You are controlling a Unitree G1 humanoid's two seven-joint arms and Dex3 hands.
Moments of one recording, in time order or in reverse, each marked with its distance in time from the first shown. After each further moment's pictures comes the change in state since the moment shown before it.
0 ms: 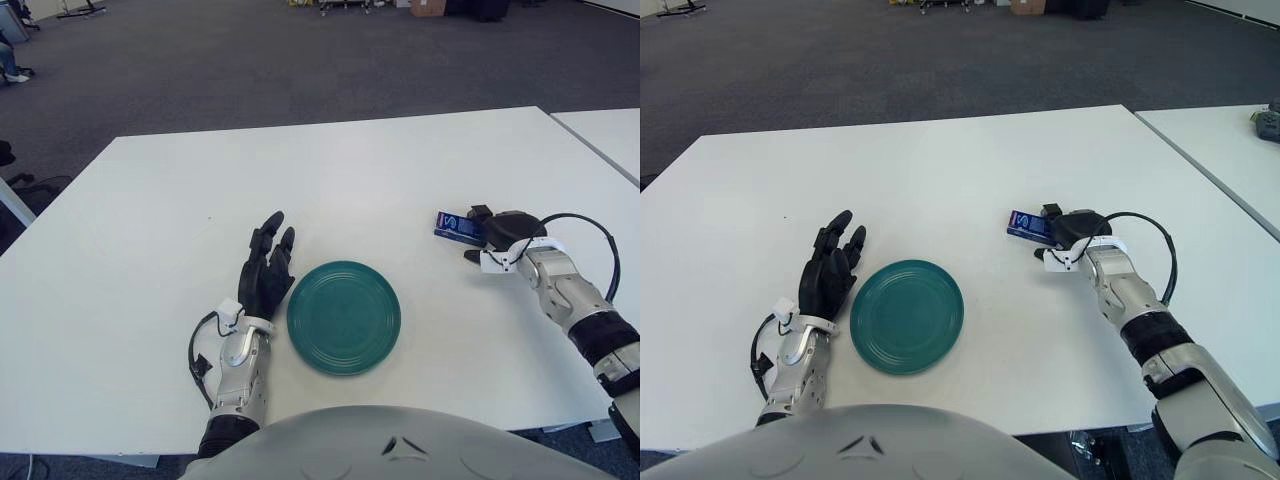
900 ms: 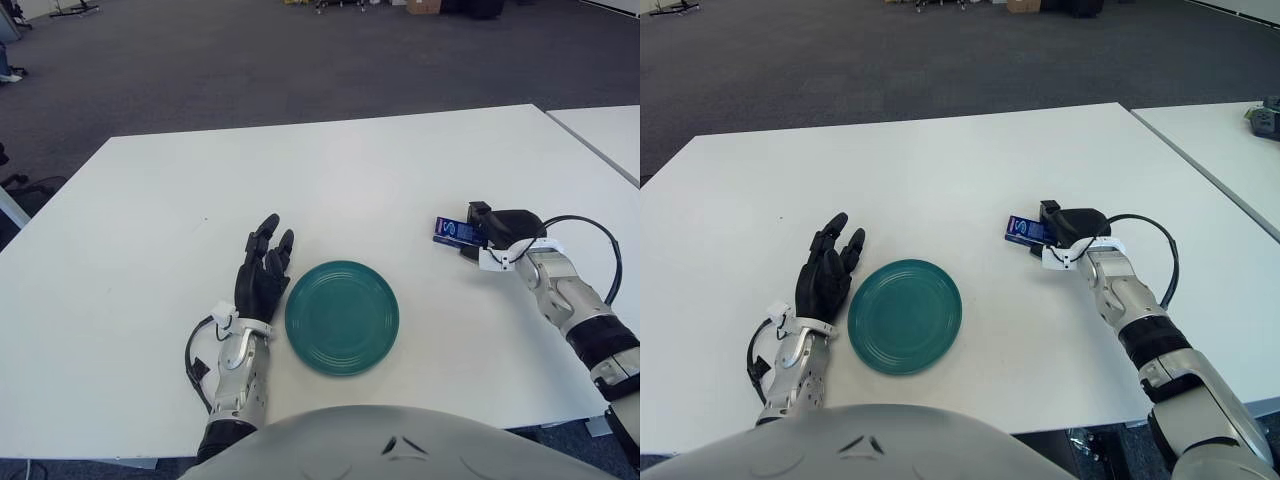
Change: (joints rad) left arm 0.031 -0.002 0.000 -0.055 -0.094 0.060 -0.003; right arm 0.031 0.042 -0.064 0.013 0.052 -0.064 -0.160
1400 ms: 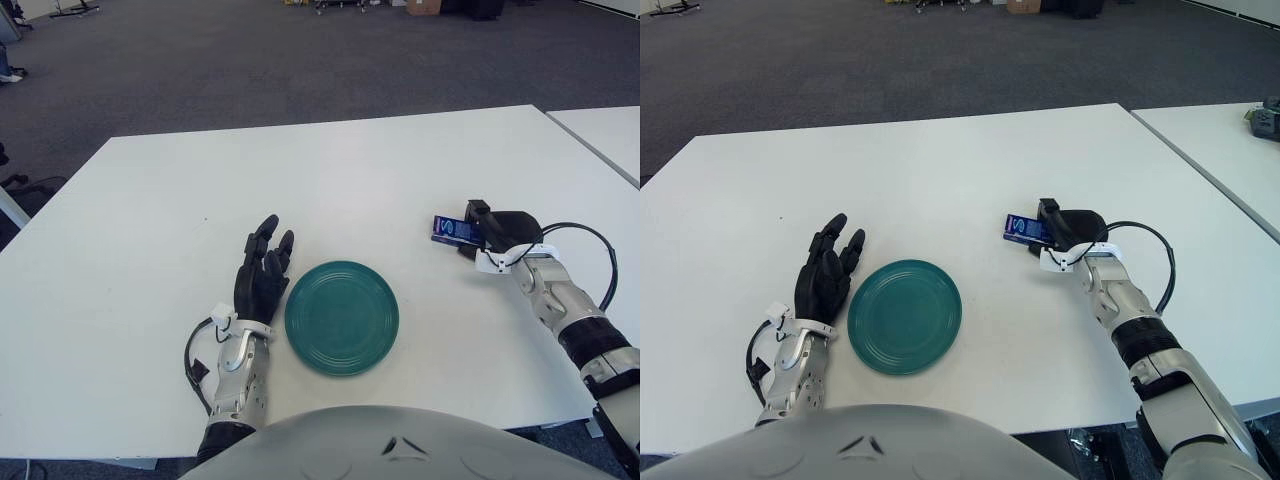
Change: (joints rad) left arm 0.006 0.000 -0.003 -0.007 0.000 0.002 0.000; right arm -0.024 0.047 0.002 0.090 -0.012 -0.015 -0.144
